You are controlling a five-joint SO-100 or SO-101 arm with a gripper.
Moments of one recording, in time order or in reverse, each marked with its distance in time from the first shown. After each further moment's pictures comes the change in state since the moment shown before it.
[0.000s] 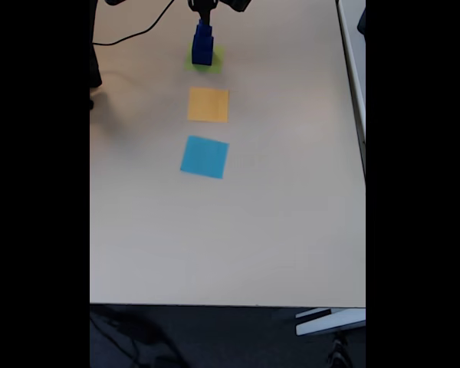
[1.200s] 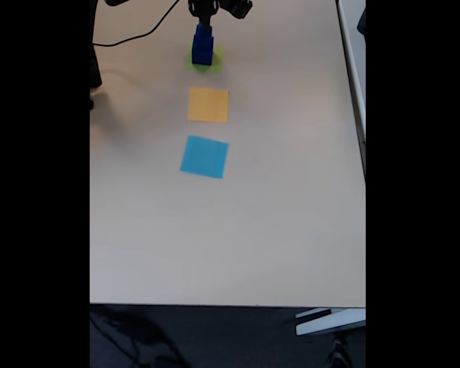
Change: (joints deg) arm 0.9 0.0 2.5 -1.6 0.7
